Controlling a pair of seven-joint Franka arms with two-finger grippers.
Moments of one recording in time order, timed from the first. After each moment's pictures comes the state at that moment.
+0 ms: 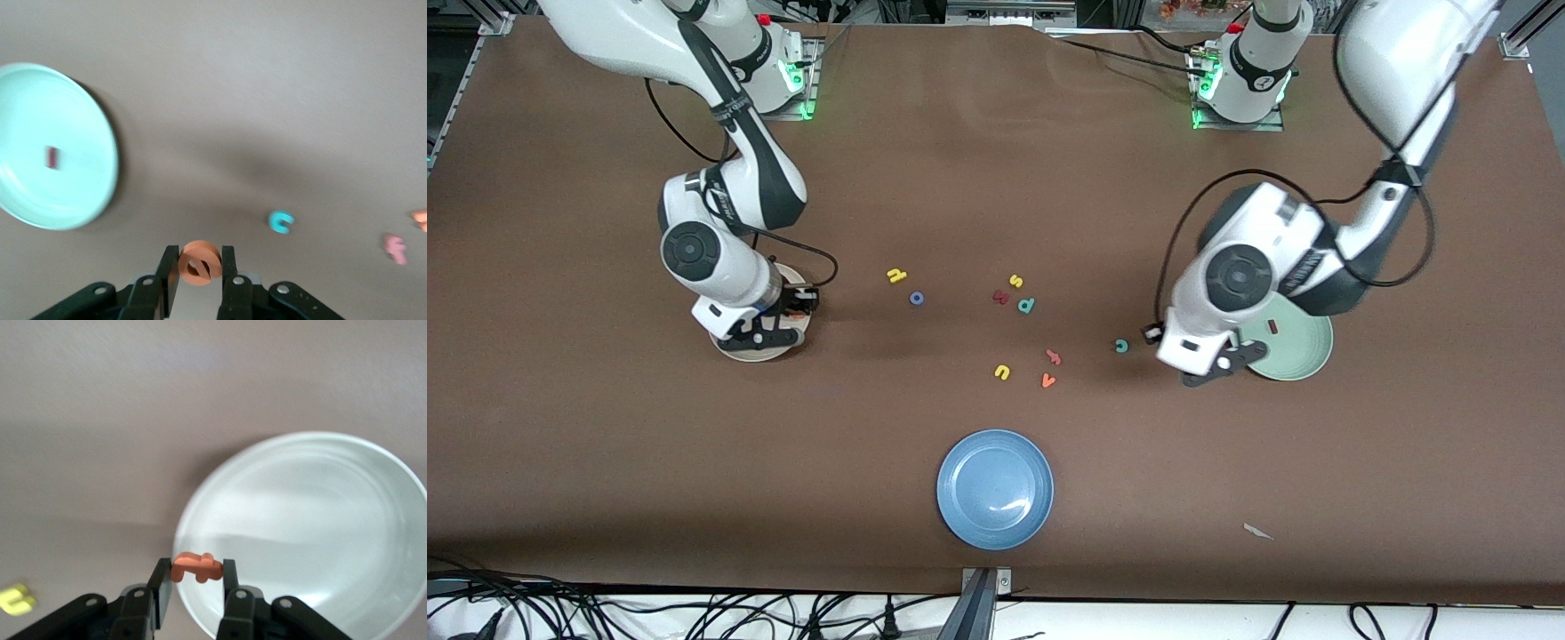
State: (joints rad) left arm 0.20 0.60 -0.67 -1.58 0.39 1.82 -0.94; right arm 0.16 0.38 0.10 -2.07 -0.03 2.32 0.17
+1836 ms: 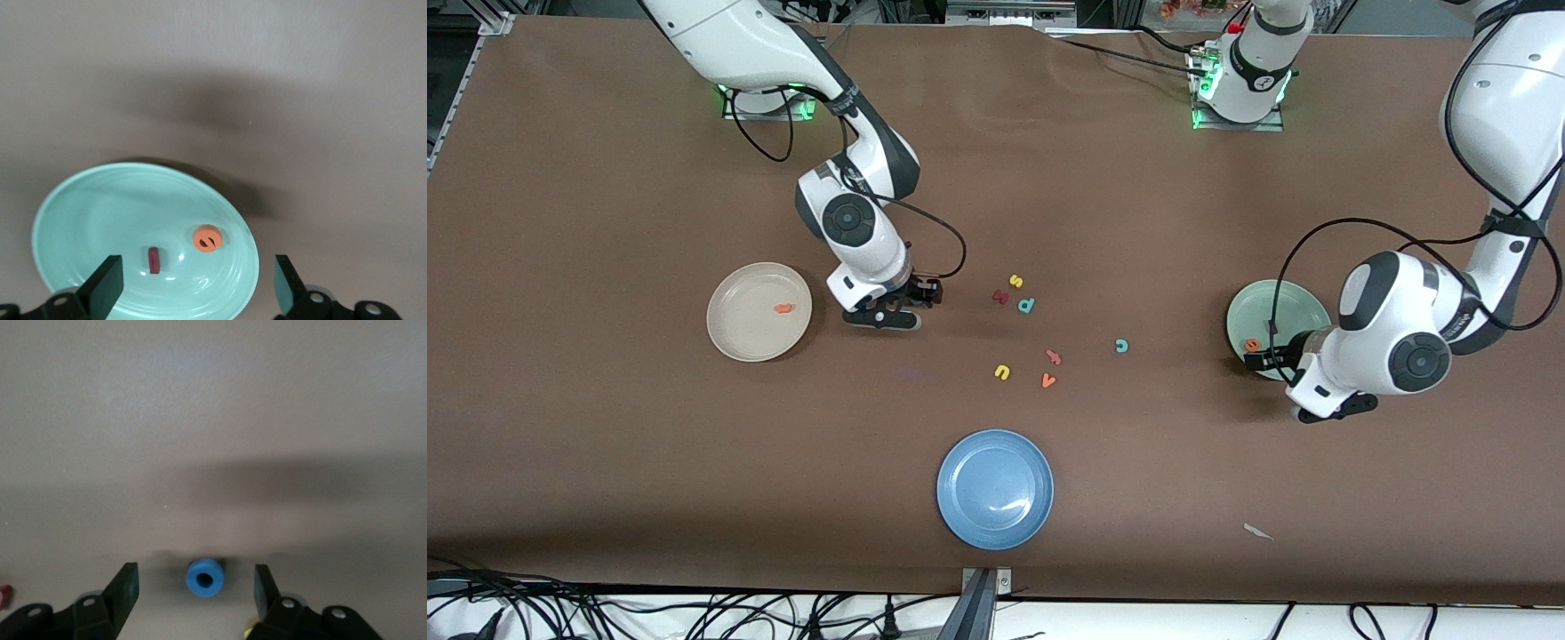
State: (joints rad) left arm 0.49 0.72 -0.66 -1.59 0.39 1.89 -0.51; right arm 0.46 0.58 0.17 -1.93 -0.03 2.51 0.72
